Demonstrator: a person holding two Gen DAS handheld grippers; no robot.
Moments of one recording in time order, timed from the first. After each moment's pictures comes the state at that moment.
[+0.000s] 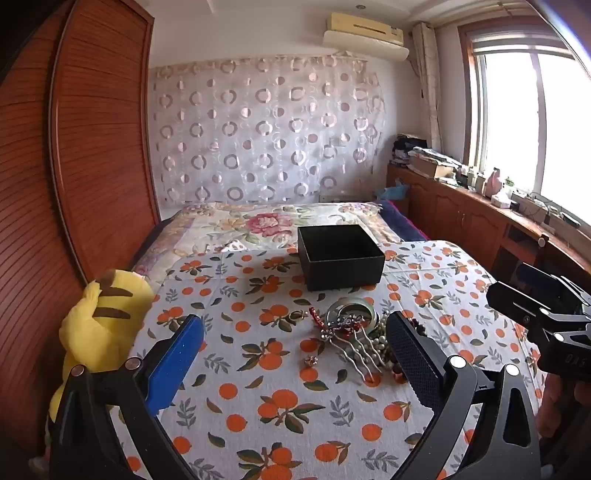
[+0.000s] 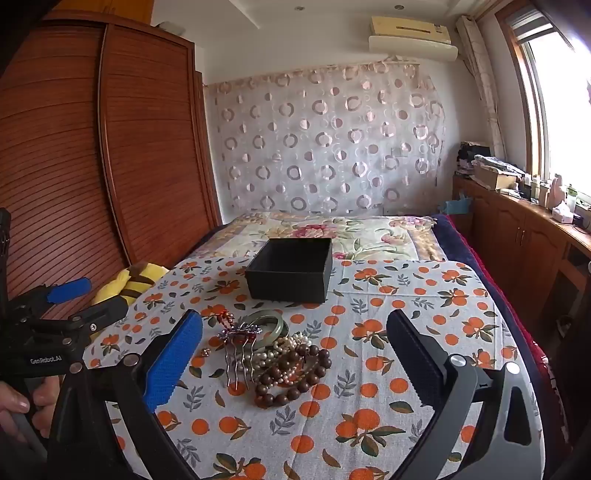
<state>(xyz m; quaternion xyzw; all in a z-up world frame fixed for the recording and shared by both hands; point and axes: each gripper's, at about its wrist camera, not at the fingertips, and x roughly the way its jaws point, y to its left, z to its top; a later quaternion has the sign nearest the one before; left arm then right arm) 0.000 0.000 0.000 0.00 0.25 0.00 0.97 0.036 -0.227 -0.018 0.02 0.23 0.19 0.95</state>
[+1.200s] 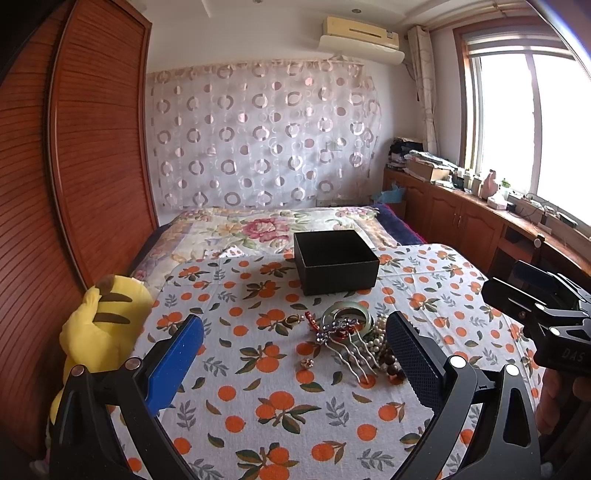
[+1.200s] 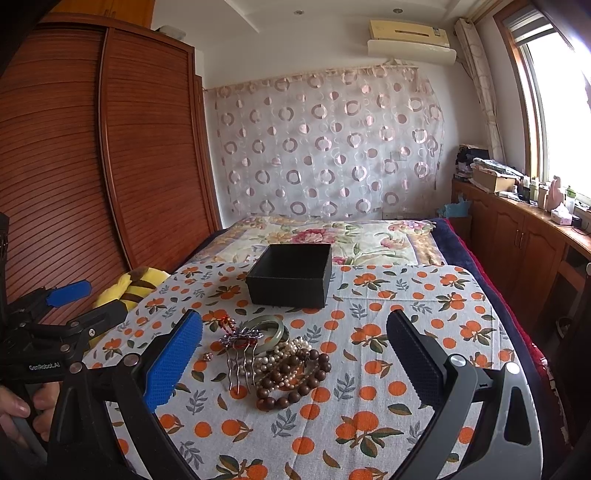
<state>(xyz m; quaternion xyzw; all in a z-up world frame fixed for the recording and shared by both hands) -0.001 -0.006 0.002 0.00 0.24 0.00 0.97 0.033 -0.229 -0.010 0.02 0.22 0.20 0.96</state>
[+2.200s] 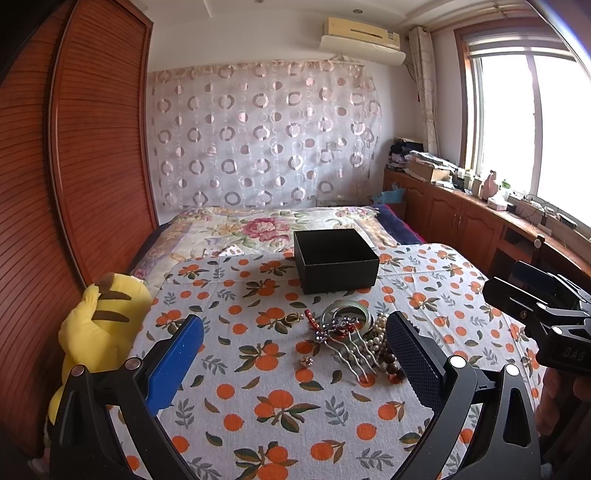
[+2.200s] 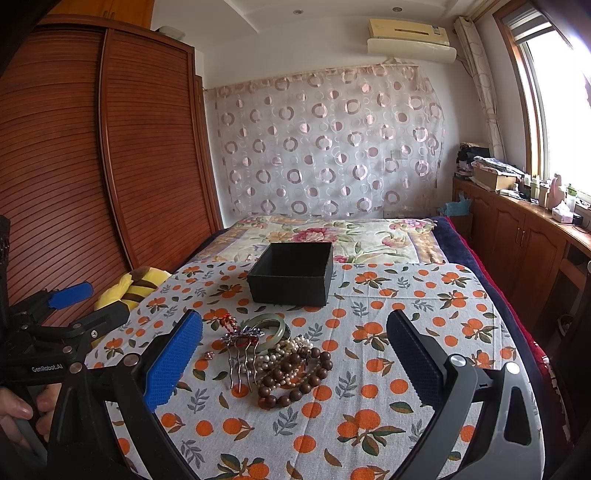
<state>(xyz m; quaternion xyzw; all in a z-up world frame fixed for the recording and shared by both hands) -0.002 -0.002 0.008 0.00 0.24 0.00 0.97 0.032 -0.228 -0.011 0.02 0.22 0.20 0.96</state>
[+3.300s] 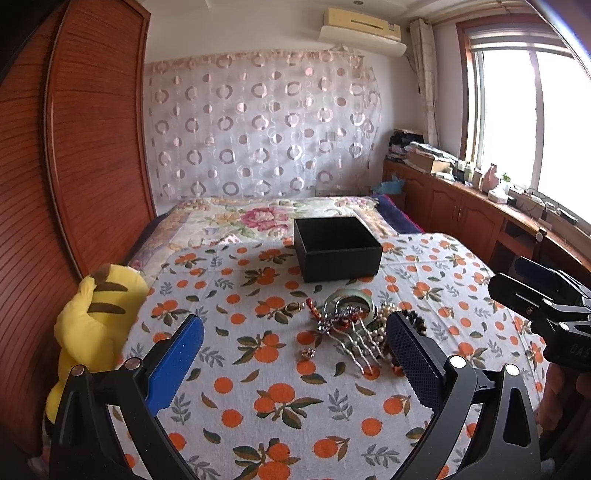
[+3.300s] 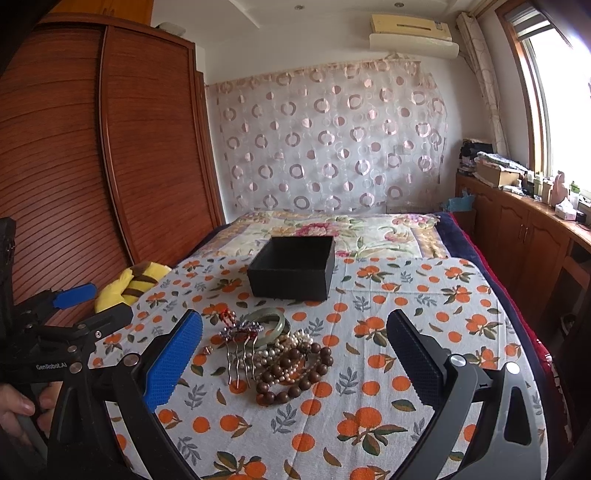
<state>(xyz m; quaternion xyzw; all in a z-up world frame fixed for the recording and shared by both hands) 0.000 -0.001 -0.006 0.00 0.26 -0.01 0.97 0.035 -0.225 -0.020 0.02 0.23 0.20 0.95</state>
